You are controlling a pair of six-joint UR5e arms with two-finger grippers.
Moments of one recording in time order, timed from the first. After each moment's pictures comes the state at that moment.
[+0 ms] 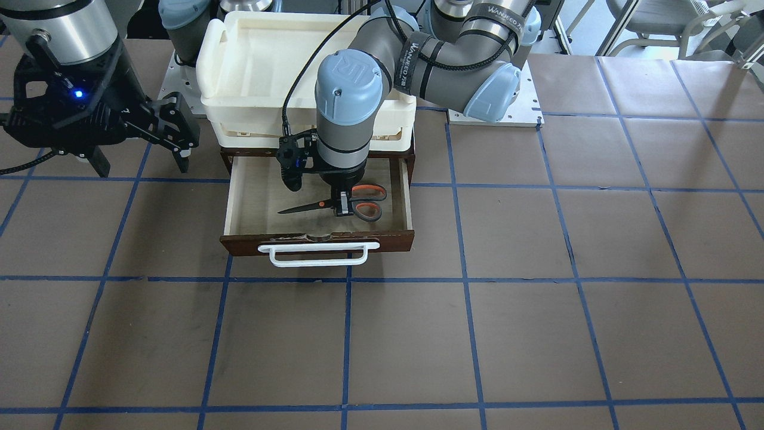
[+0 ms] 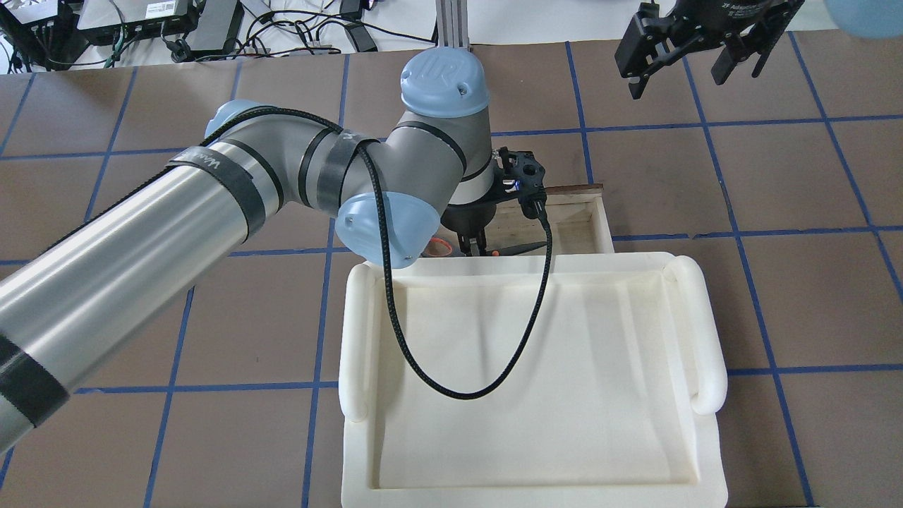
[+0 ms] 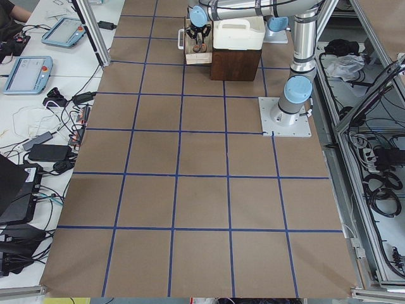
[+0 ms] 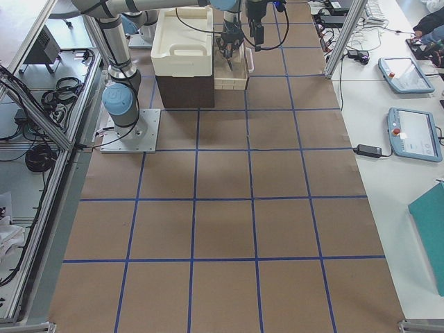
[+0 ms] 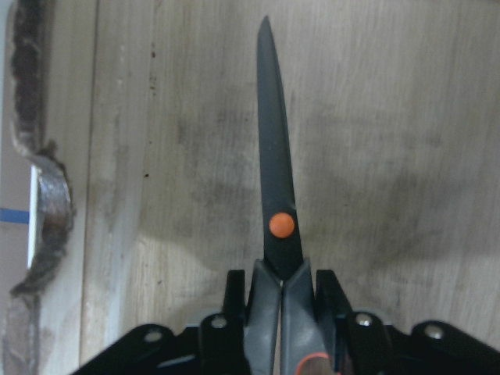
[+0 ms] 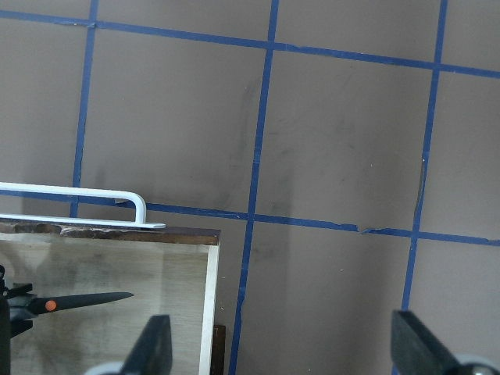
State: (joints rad) left arm -2.01 -1.90 -1.64 -1.24 1.46 0.98; right arm 1.57 -1.48 1.39 -1.58 -1.60 -0.12
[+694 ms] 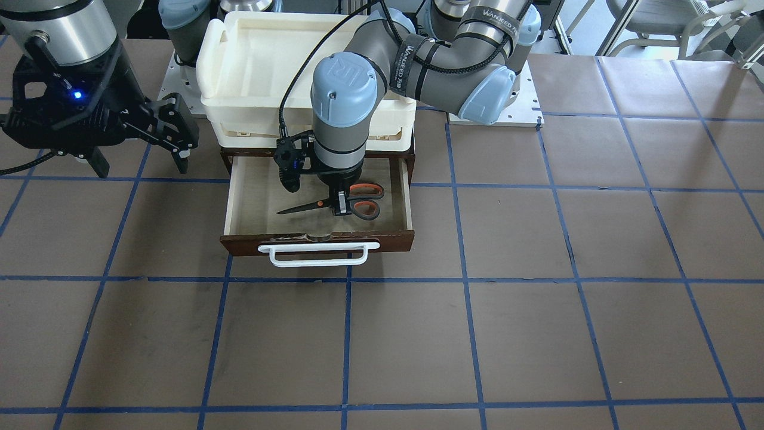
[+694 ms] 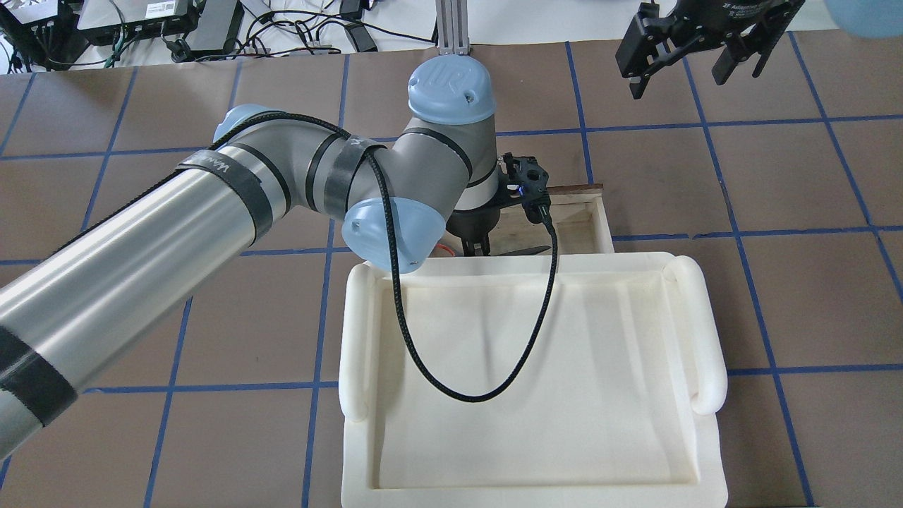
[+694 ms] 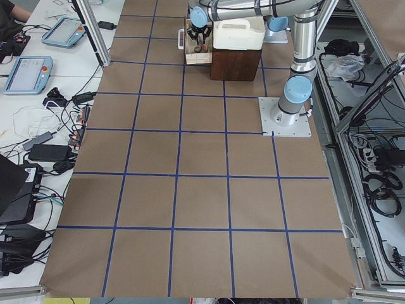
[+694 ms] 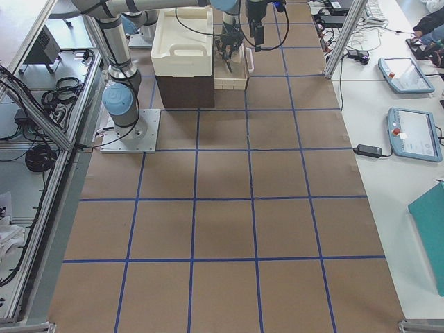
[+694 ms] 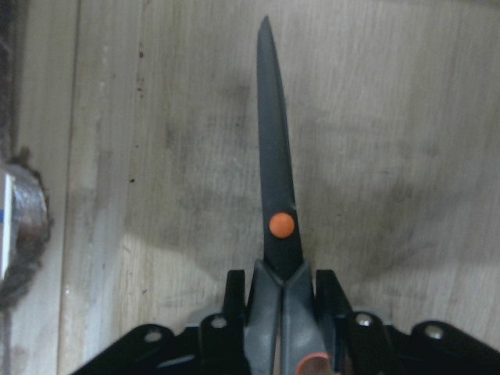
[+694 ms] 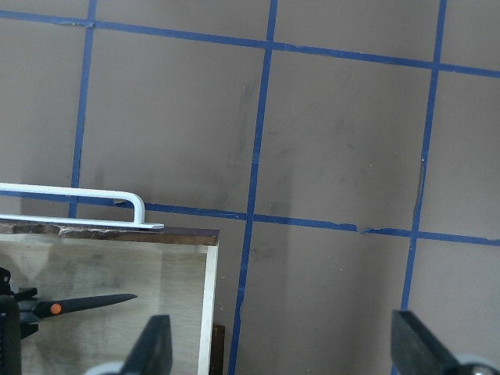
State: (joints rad) left arm -2.02 -1.90 -1.64 -1.23 1.47 0.95; right arm 1.57 -1.48 1.39 -1.58 -1.60 -0.12
